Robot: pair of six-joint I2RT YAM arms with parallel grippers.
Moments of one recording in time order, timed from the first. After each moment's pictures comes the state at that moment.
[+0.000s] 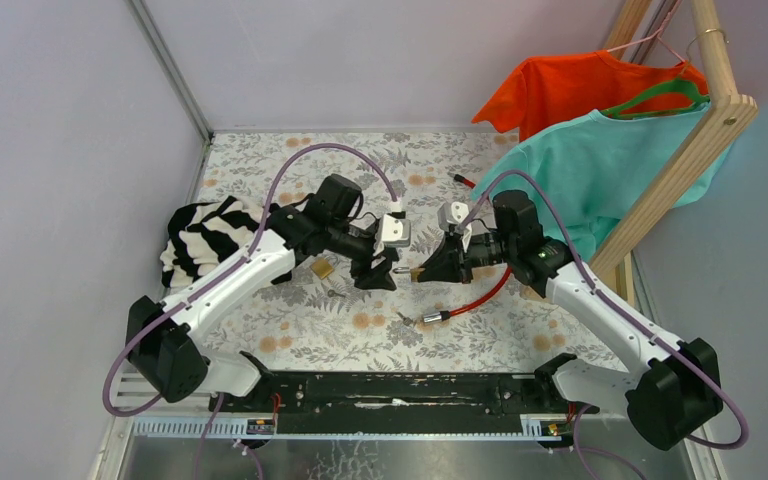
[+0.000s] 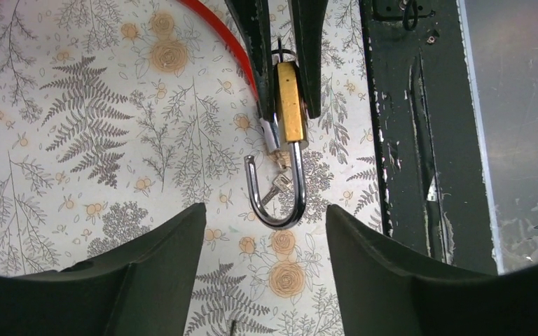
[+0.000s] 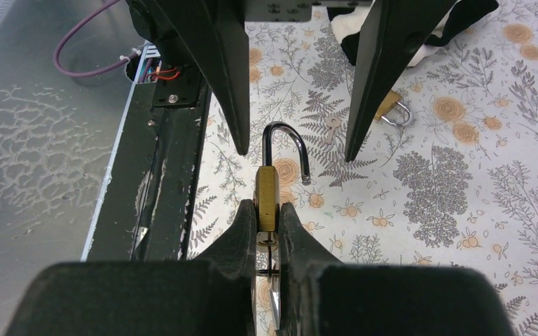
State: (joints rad) left arm -0.65 1.37 1.20 -0.69 0.82 0.65; right arm 0.51 1.14 0.84 -0.21 -1.07 -0.35
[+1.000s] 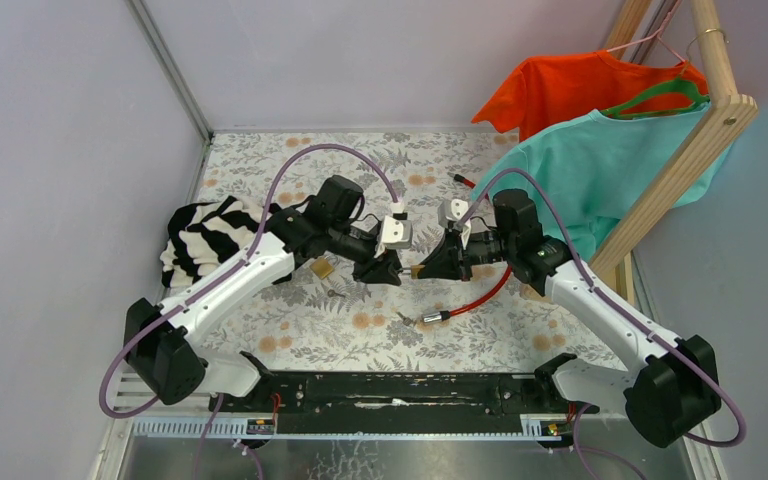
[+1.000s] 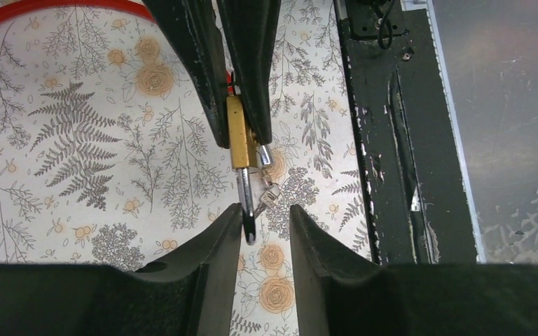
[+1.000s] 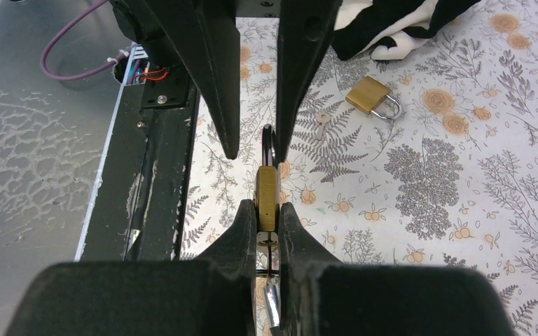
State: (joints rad) left arm -0.67 1.36 1.20 -0.66 0.86 0.62; right arm 0.50 1.14 0.84 -0.19 -1.05 -0.33
